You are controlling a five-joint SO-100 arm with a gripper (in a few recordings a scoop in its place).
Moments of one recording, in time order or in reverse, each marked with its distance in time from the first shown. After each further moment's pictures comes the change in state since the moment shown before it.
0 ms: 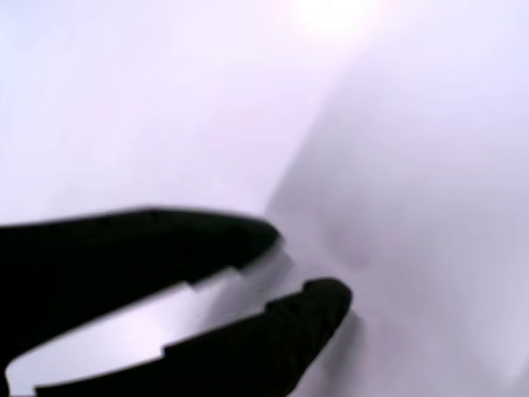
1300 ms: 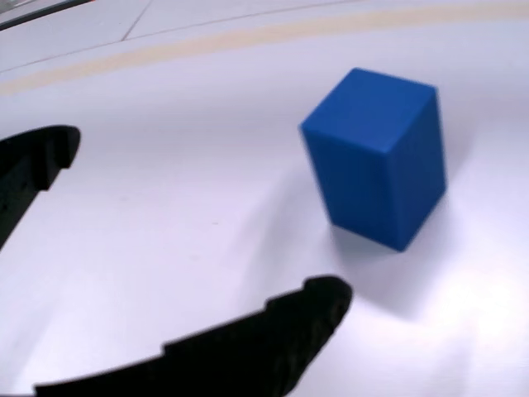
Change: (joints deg) arm 26.3 -100.5 -65.7 -71.3 4.1
